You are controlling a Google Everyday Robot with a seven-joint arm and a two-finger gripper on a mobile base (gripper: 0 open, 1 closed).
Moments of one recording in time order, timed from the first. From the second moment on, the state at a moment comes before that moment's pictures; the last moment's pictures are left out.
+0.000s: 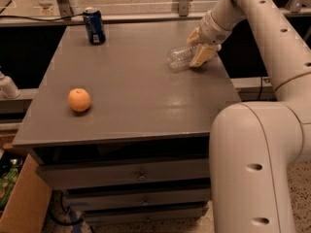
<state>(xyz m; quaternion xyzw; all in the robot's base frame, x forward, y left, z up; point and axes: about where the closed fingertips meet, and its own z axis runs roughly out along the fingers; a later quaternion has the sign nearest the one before) 0.759 -0.144 0.836 -0.76 0.60 0.04 0.25</state>
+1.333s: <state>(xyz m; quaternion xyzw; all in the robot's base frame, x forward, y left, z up) 0.699 -0.091 0.961 -0.71 0.57 0.11 0.39</state>
